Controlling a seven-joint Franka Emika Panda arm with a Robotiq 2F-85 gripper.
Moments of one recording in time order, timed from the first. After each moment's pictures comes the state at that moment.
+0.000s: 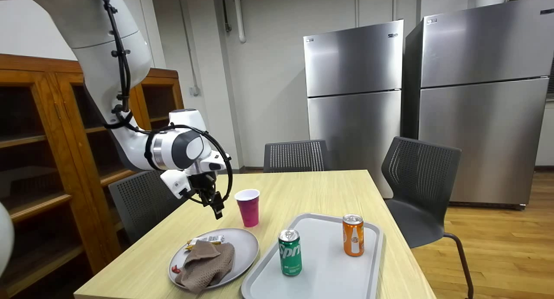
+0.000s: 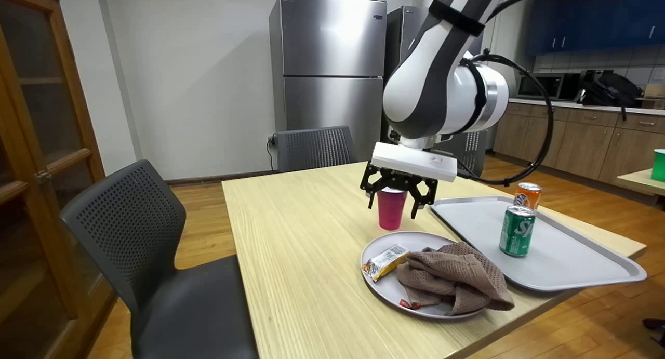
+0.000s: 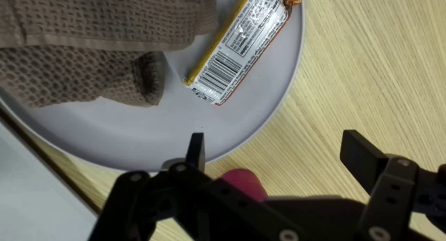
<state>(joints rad) 0.26 0.37 -0.06 -2.31 0.08 2.89 0.62</state>
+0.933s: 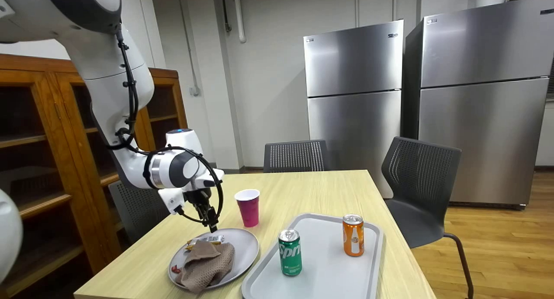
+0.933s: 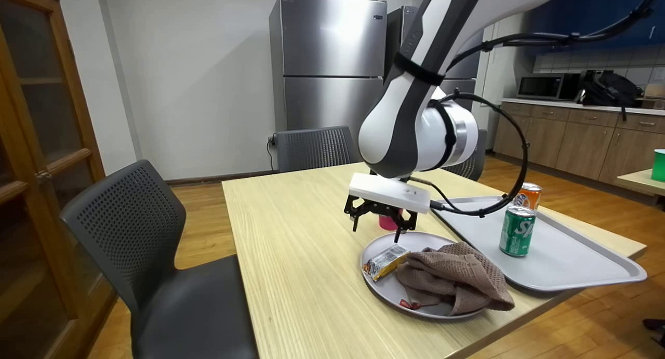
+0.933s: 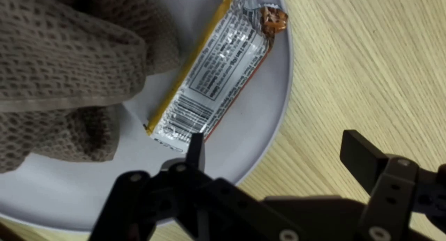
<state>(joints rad) 0.34 0.54 -0.08 -2.22 0.13 2.95 0.68</state>
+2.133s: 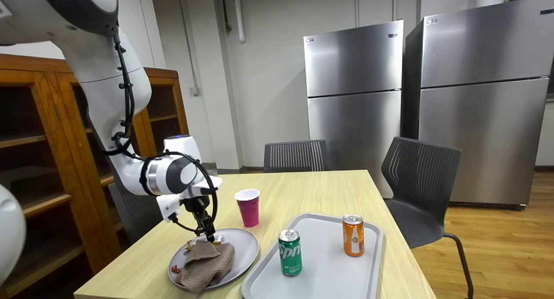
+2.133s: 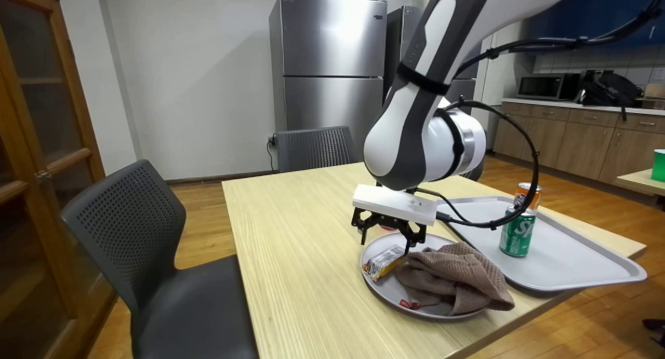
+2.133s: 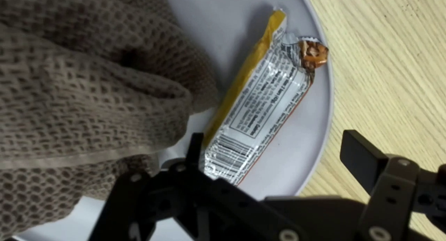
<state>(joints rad) 0.38 0.54 -0.12 -2.27 0.13 2.94 0.74</state>
